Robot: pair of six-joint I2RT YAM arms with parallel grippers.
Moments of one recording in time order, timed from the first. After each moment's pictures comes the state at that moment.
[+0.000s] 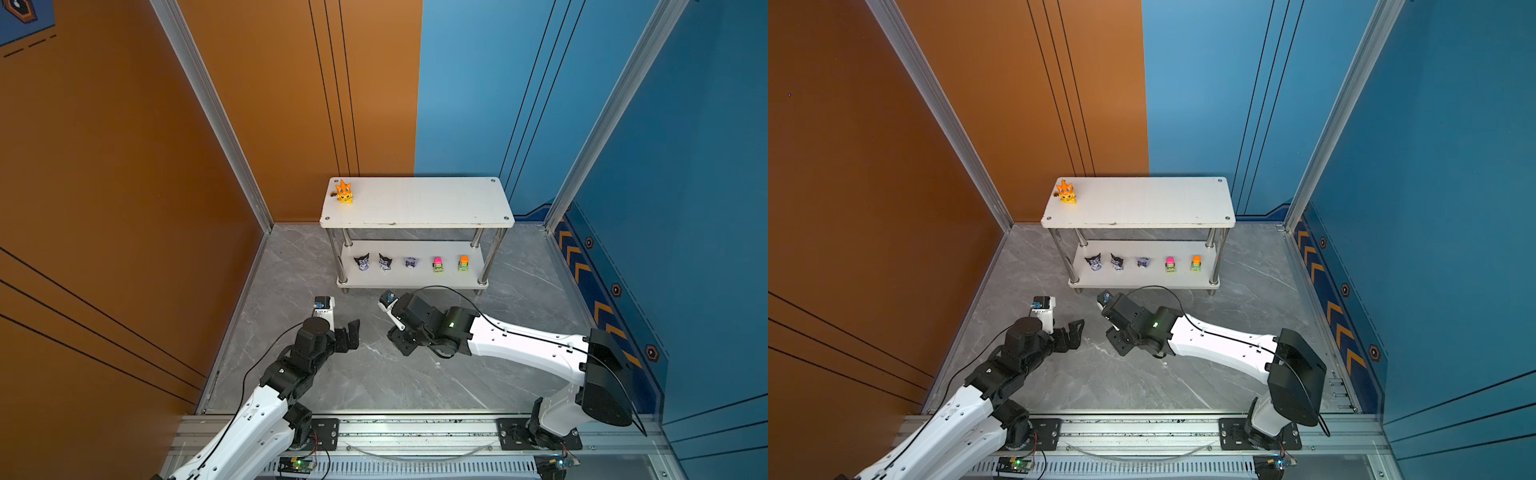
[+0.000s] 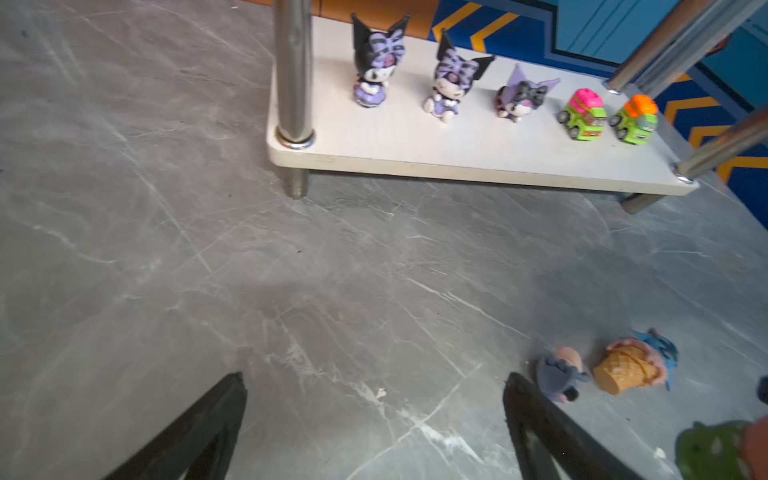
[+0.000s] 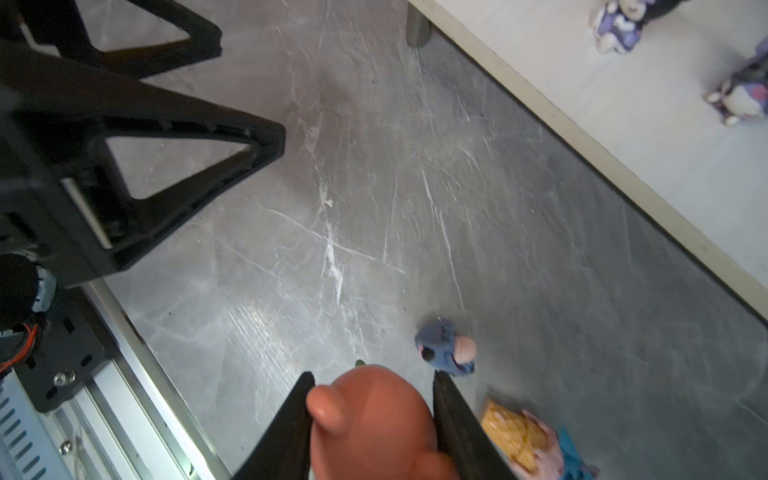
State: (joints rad) left arm -0.43 0.65 0.36 -0.27 -0.16 -0.39; right arm 1.09 1.58 1.20 -0.49 0.12 0.25
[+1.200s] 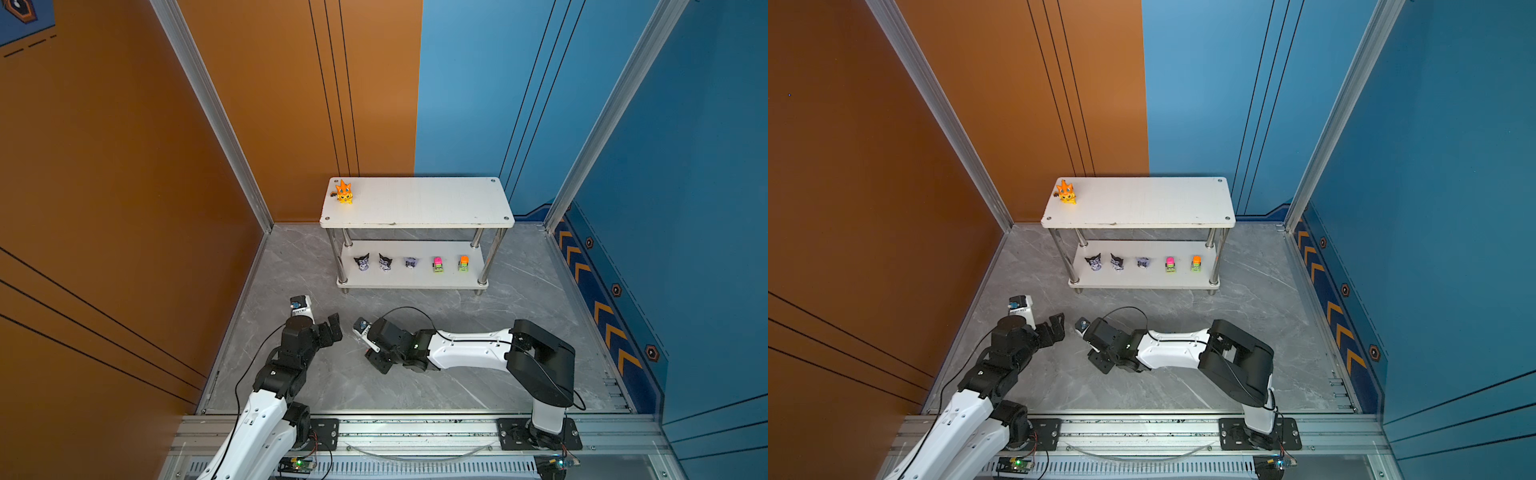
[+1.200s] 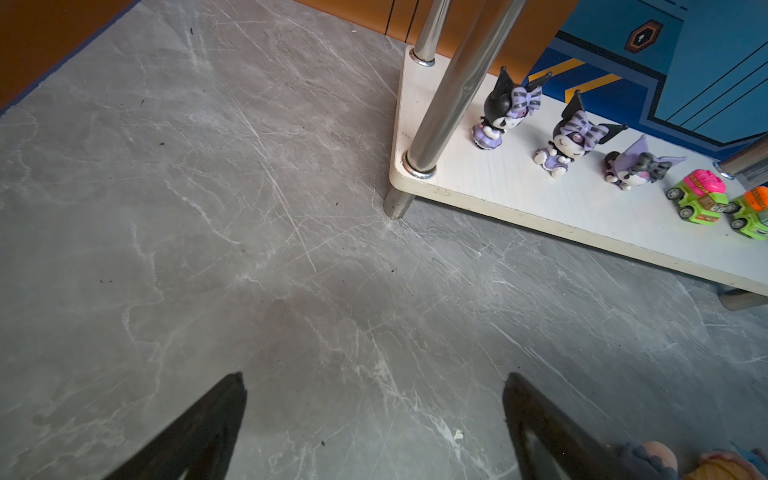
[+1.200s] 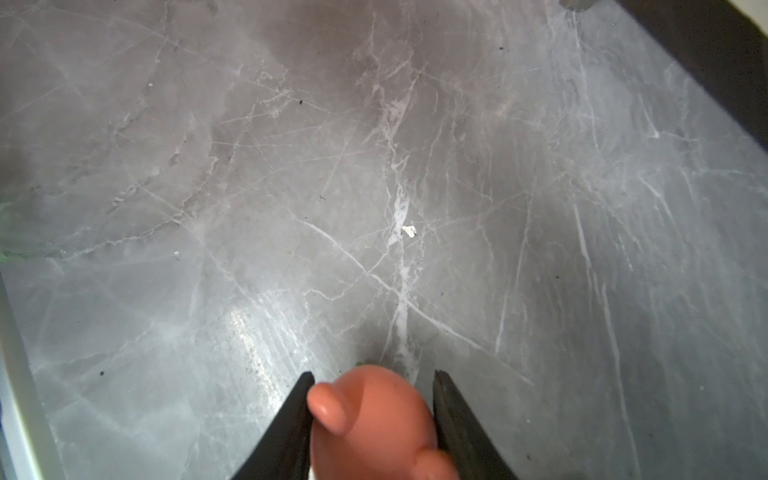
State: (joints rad) left arm -0.22 0.61 0.33 -0.26 -0.14 -0.41; right arm 1.17 1.87 1.15 -0.15 0.10 0.15
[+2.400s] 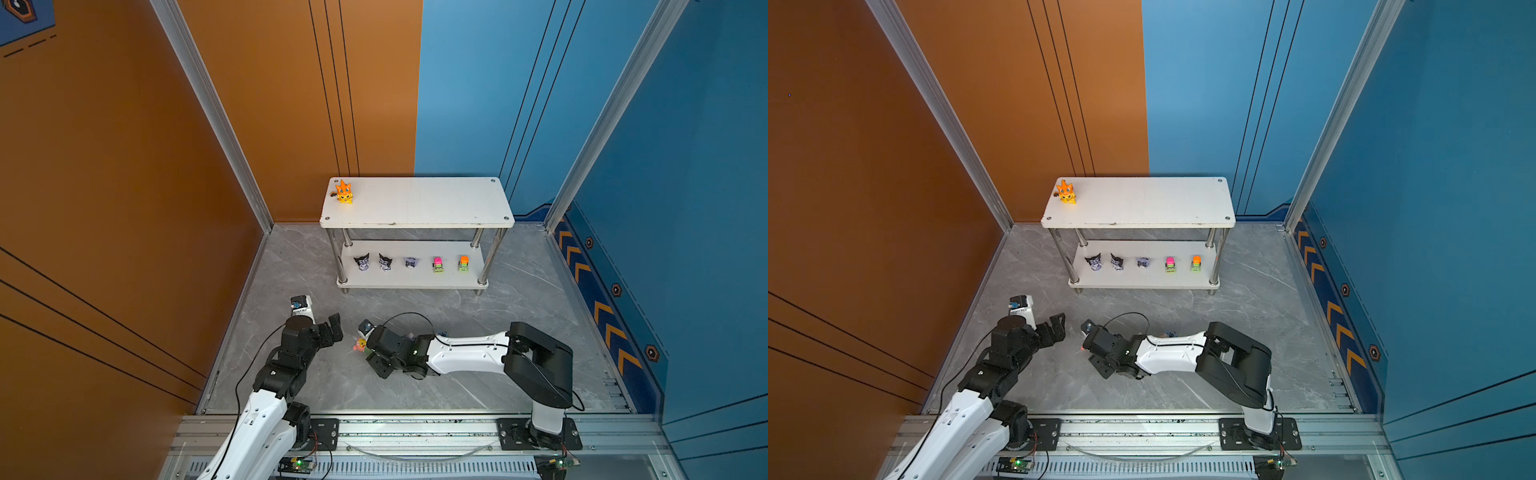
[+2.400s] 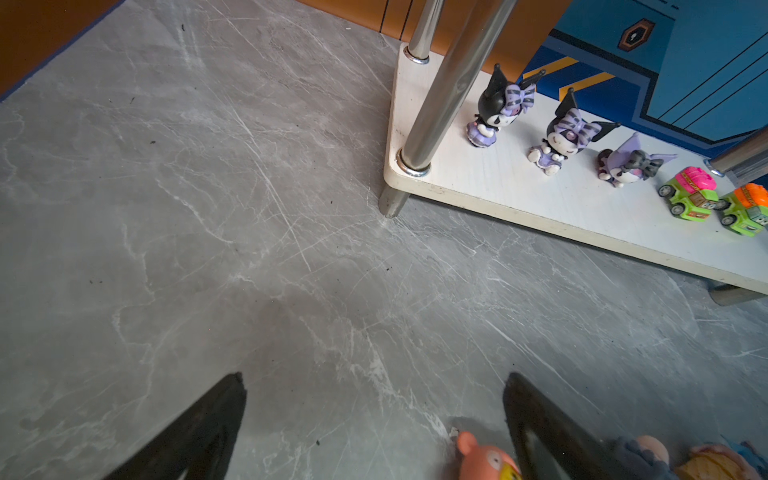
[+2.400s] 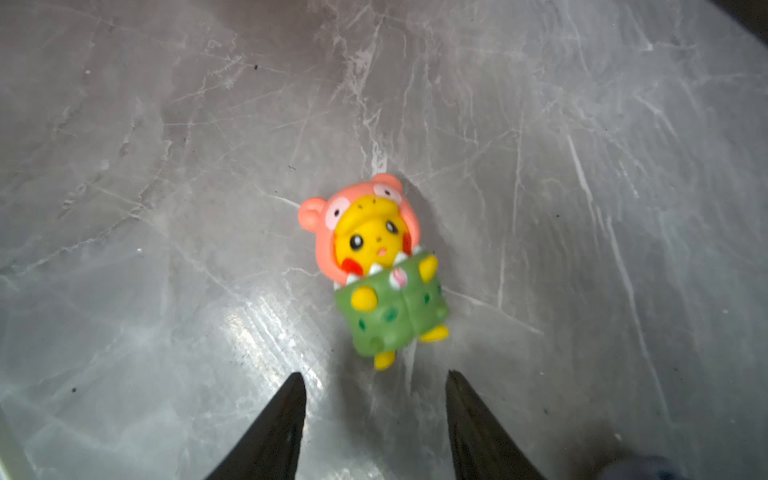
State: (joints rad) left arm -0.22 0.62 0.33 -0.26 -0.13 -0.41; right arm 1.19 1.89 1.13 -0.18 0.17 0.30
